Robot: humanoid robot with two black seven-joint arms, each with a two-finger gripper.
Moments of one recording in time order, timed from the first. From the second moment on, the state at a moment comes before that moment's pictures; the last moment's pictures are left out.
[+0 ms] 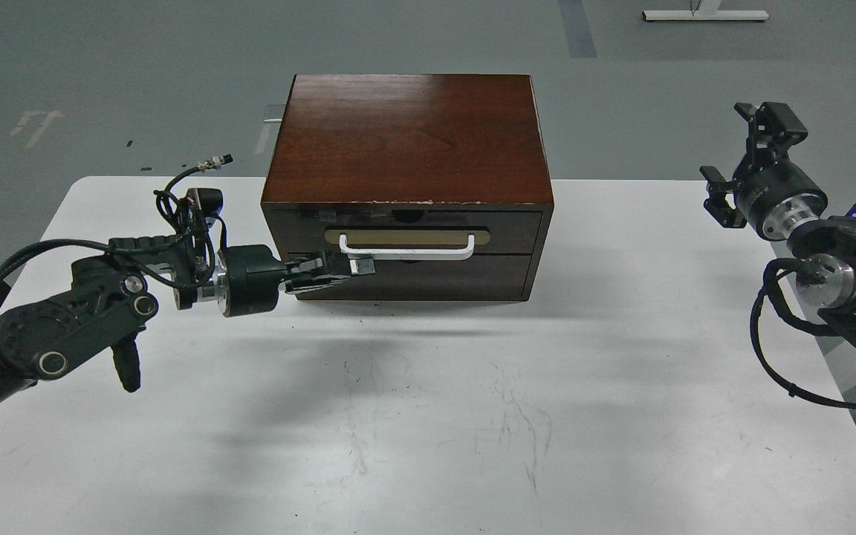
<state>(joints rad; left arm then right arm) -0.76 0.52 -0.48 -1.06 1.25 -0.49 -0.49 0.89 -0.55 0.23 0.73 0.12 0.08 0.37</state>
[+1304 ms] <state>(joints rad) -0.63 0.58 -0.93 -0.62 0.15 -0.49 0.09 0.80 -0.59 0.25 0.98 0.13 0.16 0.49</state>
